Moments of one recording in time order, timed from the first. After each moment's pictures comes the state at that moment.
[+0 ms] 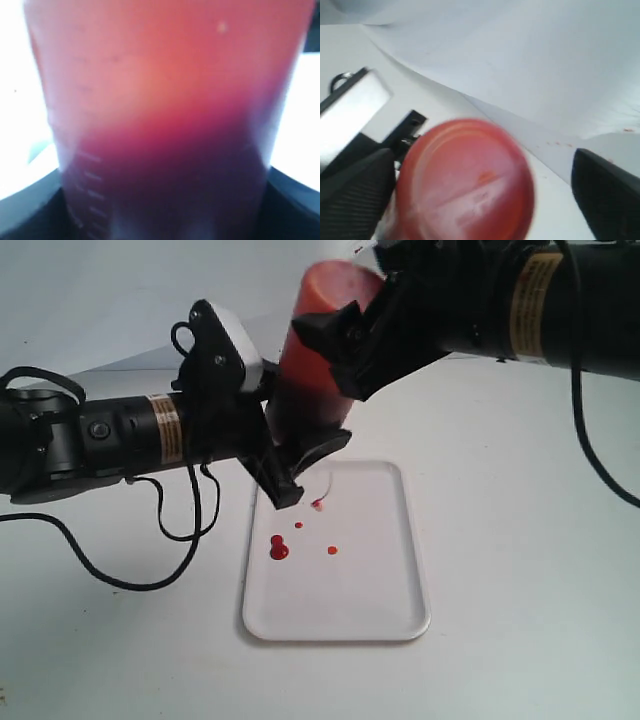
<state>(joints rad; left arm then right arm) -0.43 1.77 -0.91 0.95 -0.68 -0.41 0.58 1.37 -1.01 -1.47 -0.12 1.14</state>
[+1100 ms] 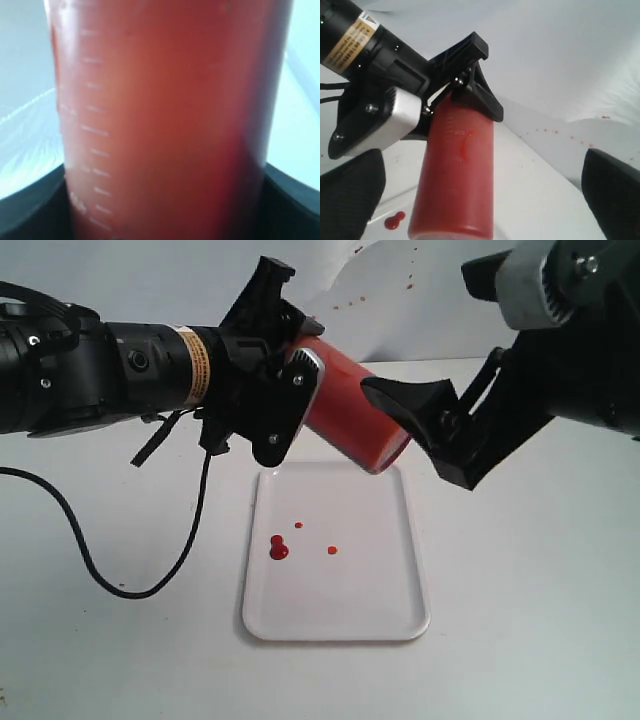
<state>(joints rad) -0.58 1.68 -1.09 1.01 -0.05 0.74 0.58 1.08 -0.77 -1.74 -0.13 1.32</state>
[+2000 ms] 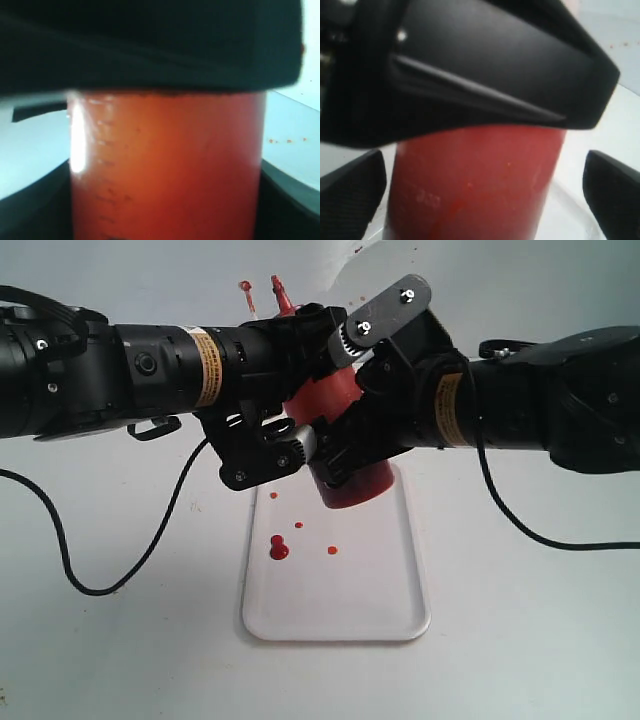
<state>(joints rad) -0.60 1.68 -1.09 1.02 -0.12 1.42 0.57 1.60 -0.98 -1.61 -0.16 1.39</state>
